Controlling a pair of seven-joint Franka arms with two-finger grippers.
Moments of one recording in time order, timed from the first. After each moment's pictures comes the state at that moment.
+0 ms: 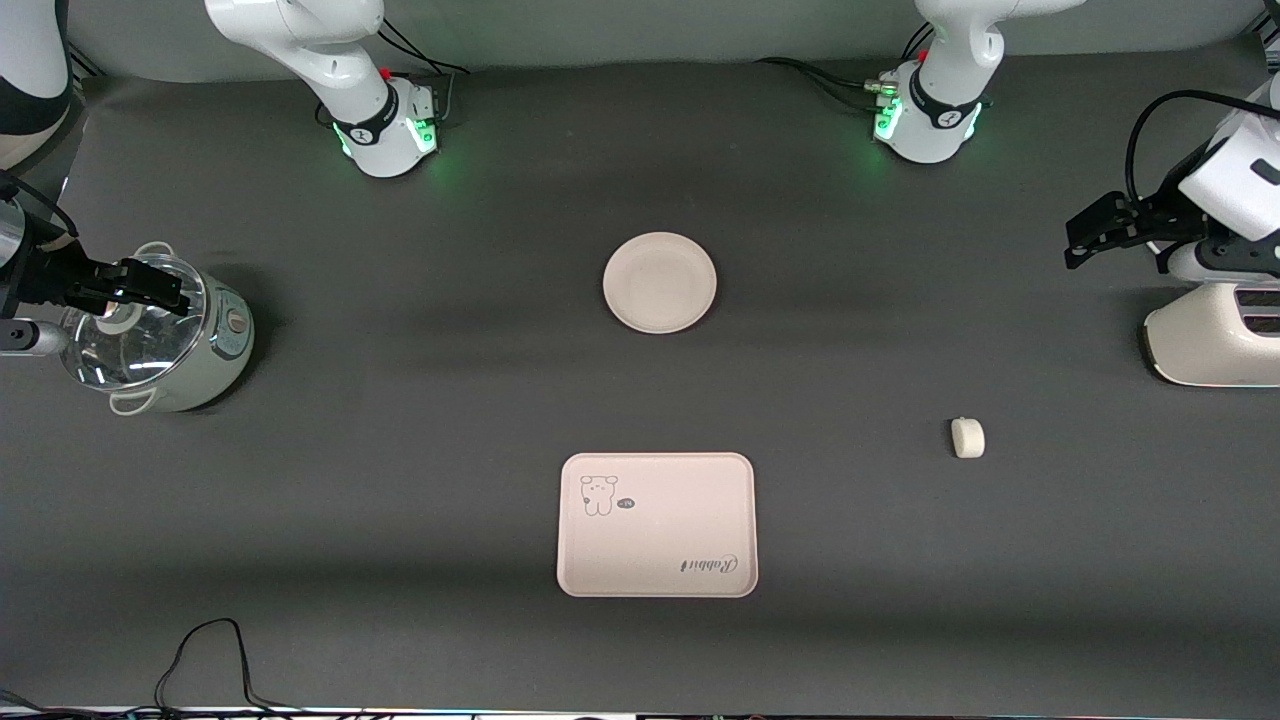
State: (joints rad) left arm 0.08 -0.10 -0.13 -1.73 -0.04 1.63 0.01; right arm 0.01 0.04 -0.04 -1.58 -0.02 1.53 0.01
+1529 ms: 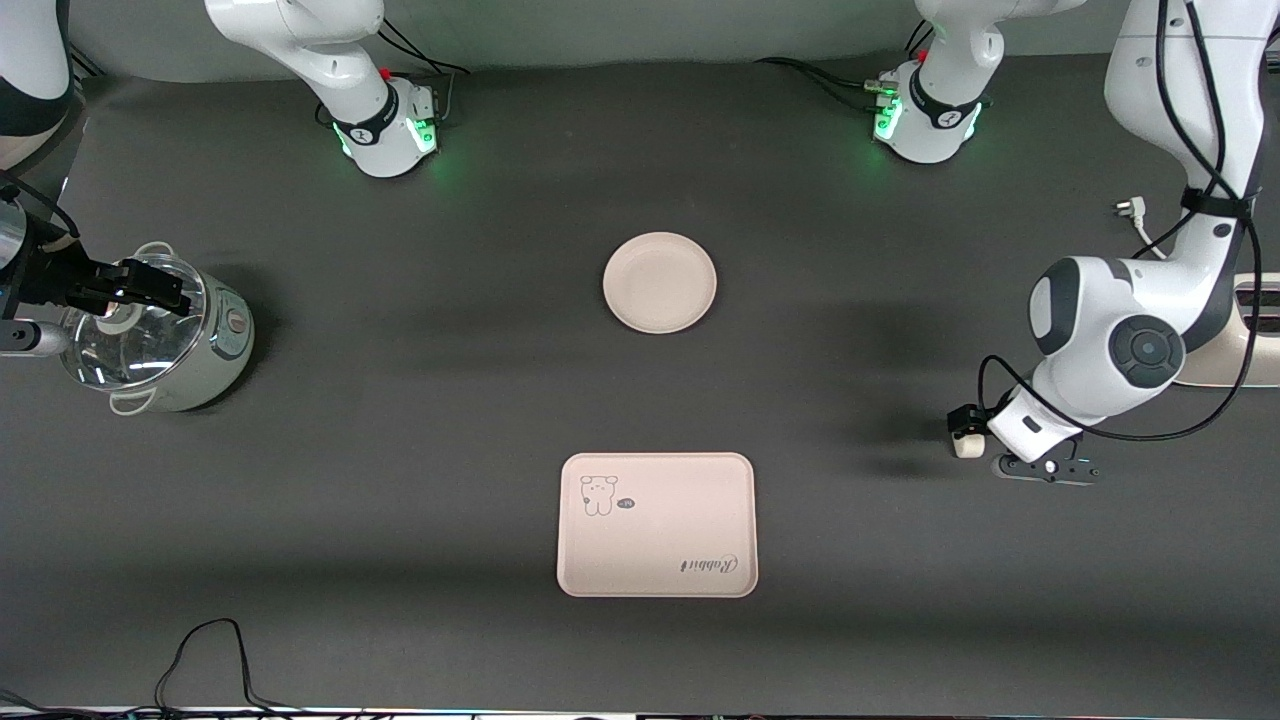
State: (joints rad) left arm 0.07 0.43 -0.13 -1.95 0.09 2.39 -0.02; right arm 0.02 0.04 -0.04 -1.58 -0.02 1.53 0.01
